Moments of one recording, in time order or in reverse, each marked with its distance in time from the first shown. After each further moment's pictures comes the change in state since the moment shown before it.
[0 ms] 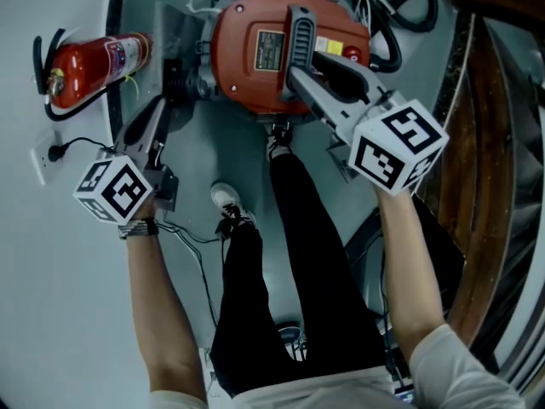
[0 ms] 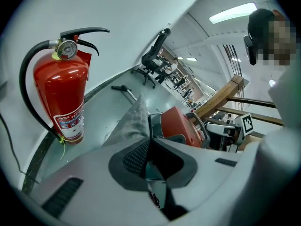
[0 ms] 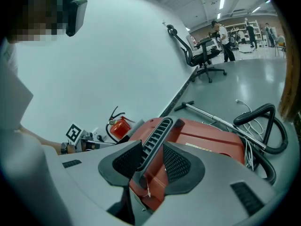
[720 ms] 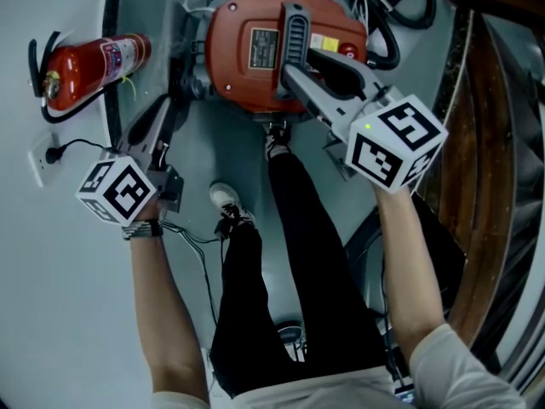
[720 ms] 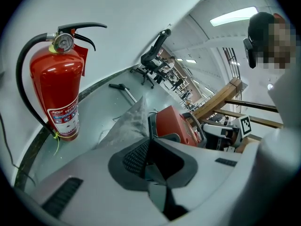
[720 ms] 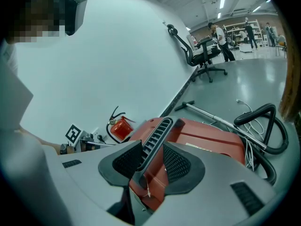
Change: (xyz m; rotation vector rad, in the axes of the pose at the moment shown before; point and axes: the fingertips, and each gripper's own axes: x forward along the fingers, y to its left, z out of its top) left arm 0.008 -0.013 -0.006 -0.028 -0.004 -0.031; right arm 0.001 0.000 0.000 0.000 0.003 0.008
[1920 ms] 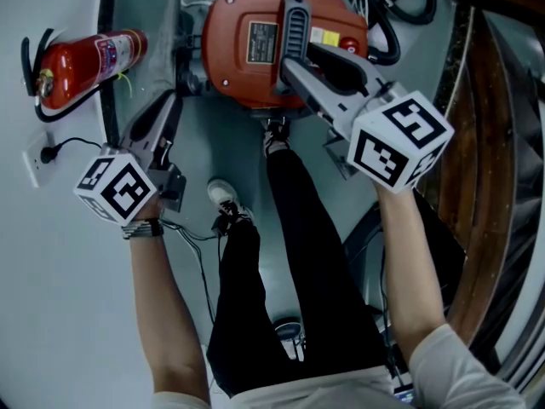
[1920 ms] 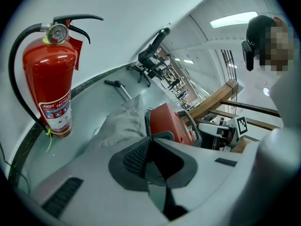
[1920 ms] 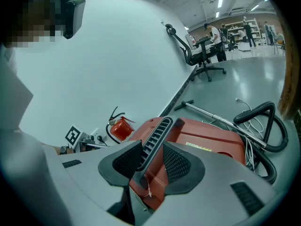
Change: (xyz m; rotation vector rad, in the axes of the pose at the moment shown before) left arm 0.009 -0.015 -0.006 -0.017 0.021 -0.062; right arm 0.000 0.000 0.001 0.019 0.003 -0.006
